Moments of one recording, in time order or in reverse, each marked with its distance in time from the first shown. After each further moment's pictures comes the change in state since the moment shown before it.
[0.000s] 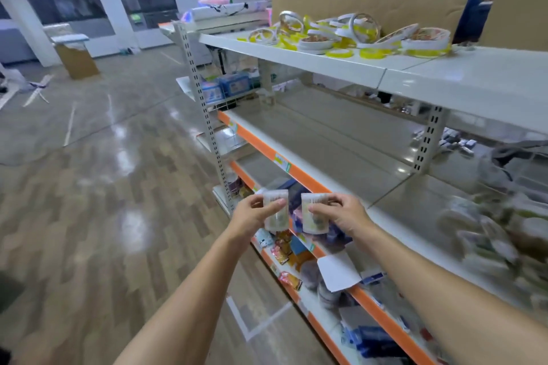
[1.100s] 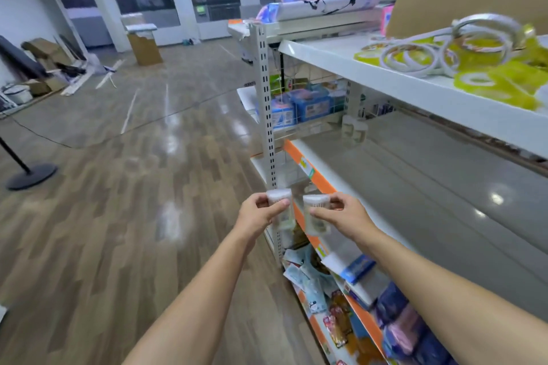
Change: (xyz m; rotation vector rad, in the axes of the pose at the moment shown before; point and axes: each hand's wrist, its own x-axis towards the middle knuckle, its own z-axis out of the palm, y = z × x) left_hand 0.323 0.039 -0.239 -0.028 0.327 -0.041; right_hand 0.370 -0.055 0.241 -0.163 -0.176 -0.124
